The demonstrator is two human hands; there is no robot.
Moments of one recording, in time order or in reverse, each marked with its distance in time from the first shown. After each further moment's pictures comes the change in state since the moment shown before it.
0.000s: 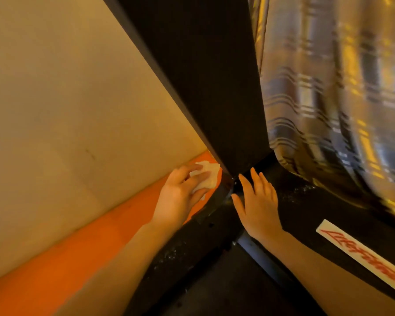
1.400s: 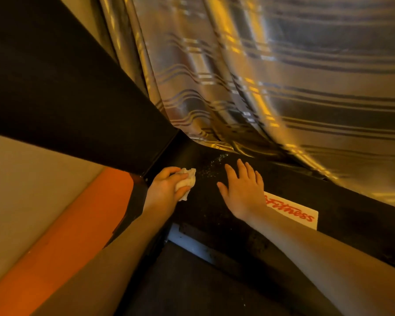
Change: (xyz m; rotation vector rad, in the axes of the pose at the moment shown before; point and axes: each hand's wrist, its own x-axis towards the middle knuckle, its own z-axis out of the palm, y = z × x) left_hand 0.068 0.080 0.183 -0.106 -0.457 0.028; right_hand -0.023 0.164 -0.042 -0.123 -0.285 0.473
